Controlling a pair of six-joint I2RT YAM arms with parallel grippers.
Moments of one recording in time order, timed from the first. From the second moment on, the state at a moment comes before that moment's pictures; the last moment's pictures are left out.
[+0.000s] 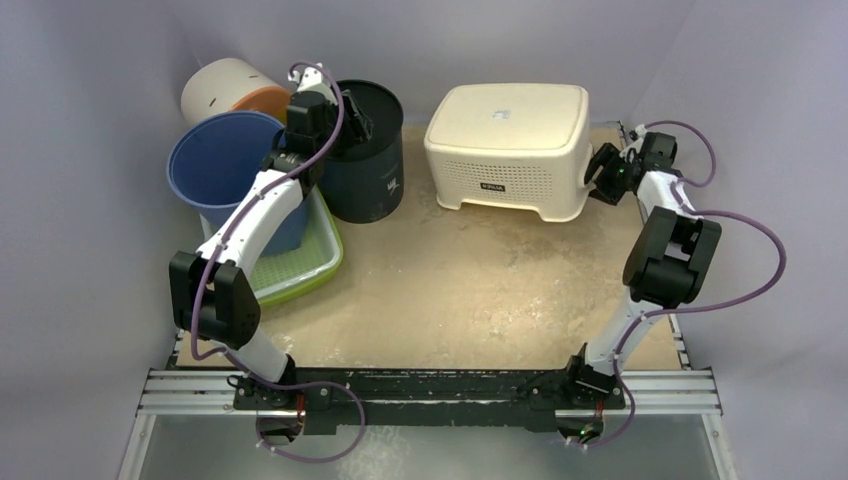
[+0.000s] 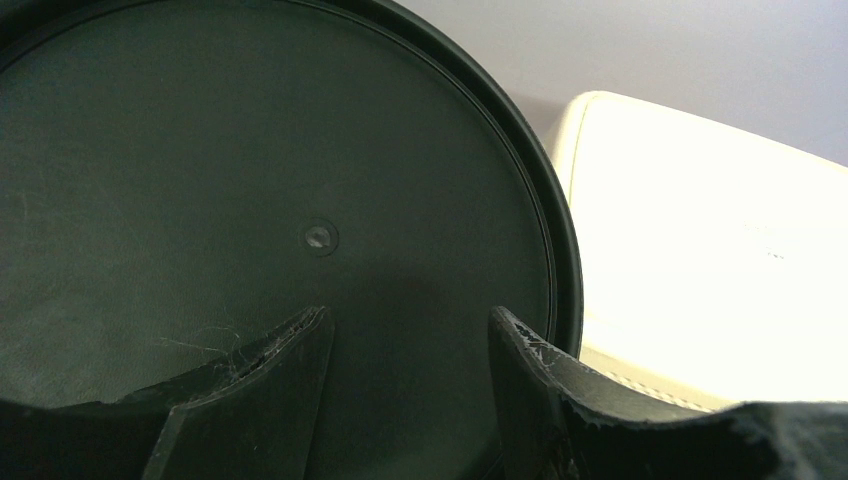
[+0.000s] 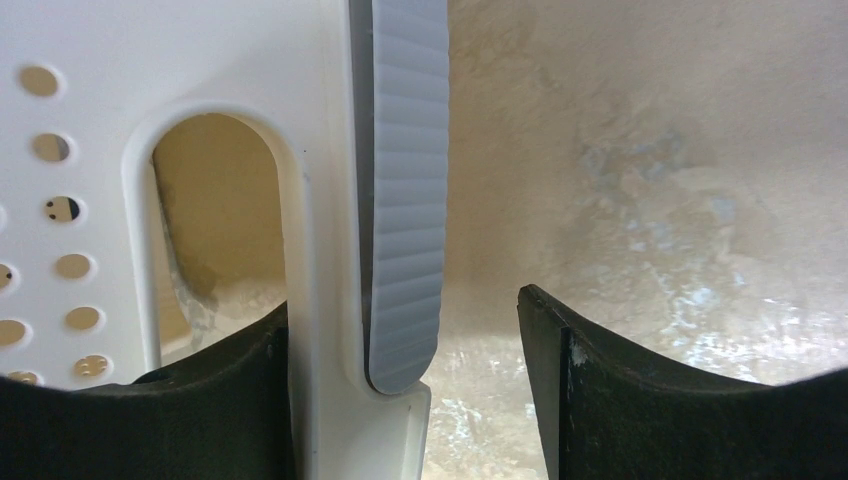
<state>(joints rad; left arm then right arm) -0.27 1.61 1.46 -0.15 -0.03 -0.49 -0.34 1.91 1.43 -0.43 -0.43 0.32</state>
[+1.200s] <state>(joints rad) -0.46 1.82 1.79 -0.13 0.09 -0.47 -0.37 2.00 1.52 -0.23 -0.60 0.33</state>
